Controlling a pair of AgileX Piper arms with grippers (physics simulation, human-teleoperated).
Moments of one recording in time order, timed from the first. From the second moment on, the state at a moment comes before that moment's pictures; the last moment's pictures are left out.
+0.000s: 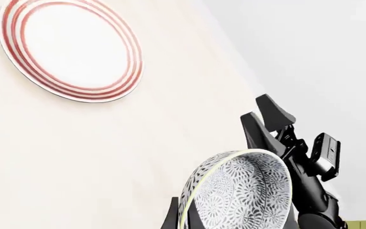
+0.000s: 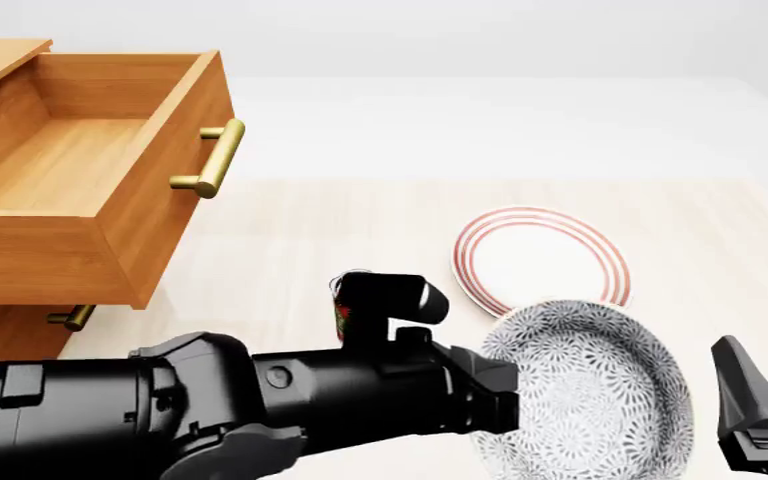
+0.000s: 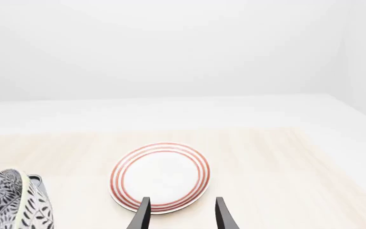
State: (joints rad) left arm -1.15 1.44 -0.83 -0.08 -0.72; right arm -0.01 0.01 0.00 0.00 0.03
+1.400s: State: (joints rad) left arm -0.95 1.16 -1.04 0.28 -0.57; right arm -0.01 0.01 0.00 0.00 0.03
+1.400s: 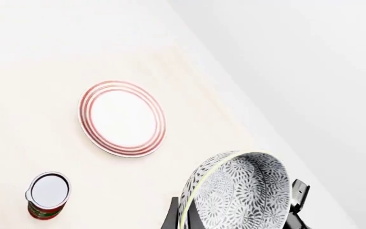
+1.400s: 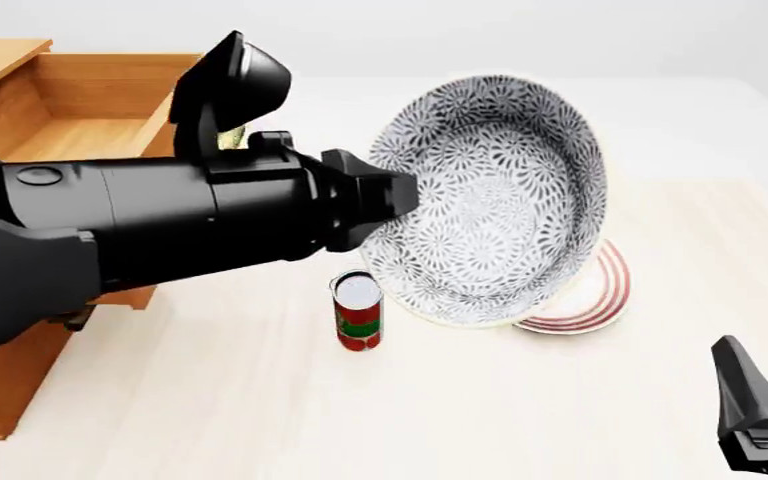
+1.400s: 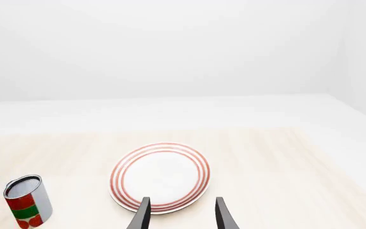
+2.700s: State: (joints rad) left arm -0.70 0.95 -1.23 0.58 -0.46; right arm -0.01 0.01 0.00 0.00 0.03
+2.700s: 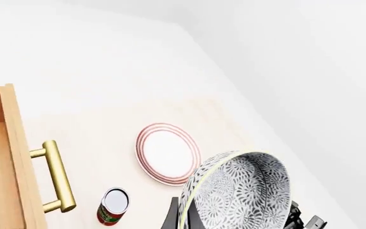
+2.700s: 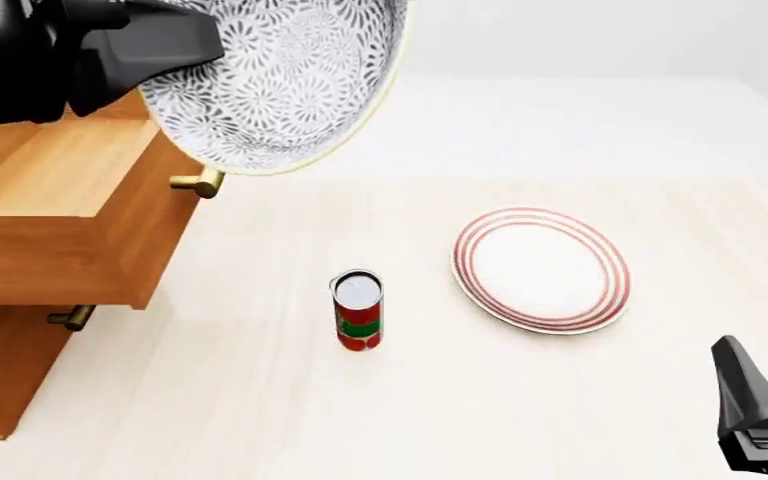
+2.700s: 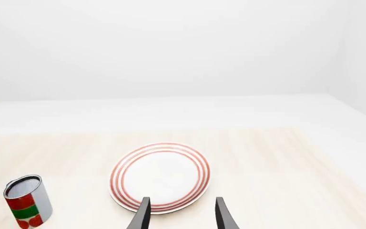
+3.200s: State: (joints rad) left arm -0.60 0.90 -1.31 0.67 -0.45; right arm -0.01 0.01 0.00 0.00 0.03
